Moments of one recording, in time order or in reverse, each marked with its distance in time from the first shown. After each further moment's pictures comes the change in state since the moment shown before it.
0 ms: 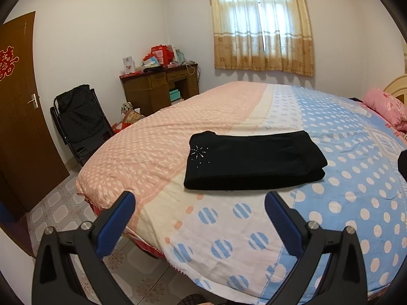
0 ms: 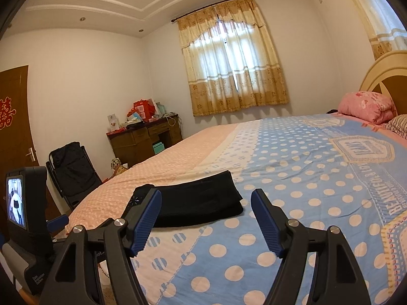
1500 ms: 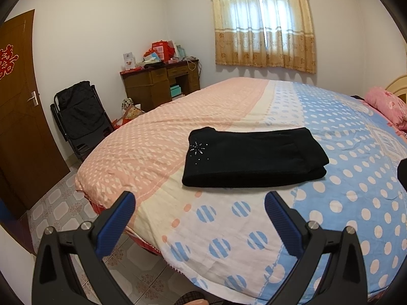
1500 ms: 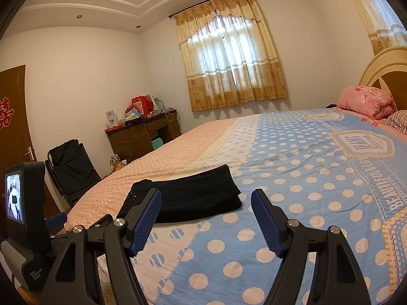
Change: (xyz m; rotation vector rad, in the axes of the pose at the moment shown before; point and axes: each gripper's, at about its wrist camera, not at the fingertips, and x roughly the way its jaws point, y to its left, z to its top) left arm 0.002 -0.007 -0.002 -0.004 0.021 0.014; right arm 0.006 -0.003 -0.004 0.008 0.030 -0.001
